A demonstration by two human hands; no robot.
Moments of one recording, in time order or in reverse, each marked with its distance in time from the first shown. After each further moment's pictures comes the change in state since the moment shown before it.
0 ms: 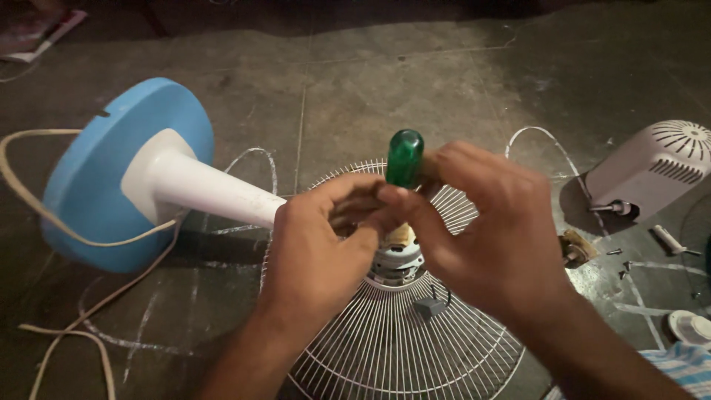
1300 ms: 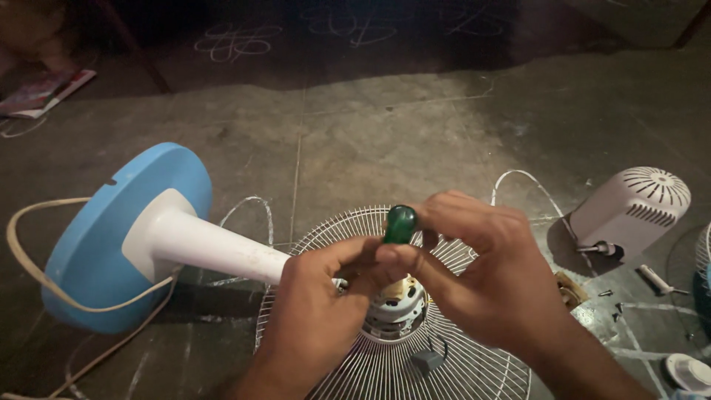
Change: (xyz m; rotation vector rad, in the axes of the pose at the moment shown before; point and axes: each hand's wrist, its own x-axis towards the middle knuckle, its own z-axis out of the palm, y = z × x) left_hand 0.014 0.002 -0.003 -0.071 -0.150 0.140; right_hand 0.019 0.017 -0.014 0.140 -0.107 0.078
